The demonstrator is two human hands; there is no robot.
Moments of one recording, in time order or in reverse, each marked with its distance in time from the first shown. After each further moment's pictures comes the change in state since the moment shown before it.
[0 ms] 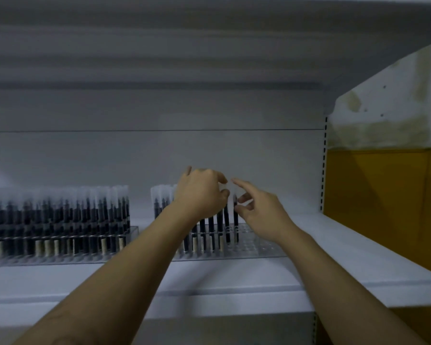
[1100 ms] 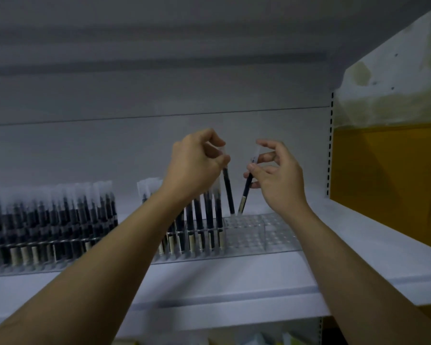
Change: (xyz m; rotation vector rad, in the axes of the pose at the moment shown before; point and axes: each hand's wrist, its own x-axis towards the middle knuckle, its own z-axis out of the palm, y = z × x) left_hand 0.023 -0.007 -0.003 -0.587 0.219 0.016; right_hand 0.031 0.013 -0.005 0.534 0.437 -0.029
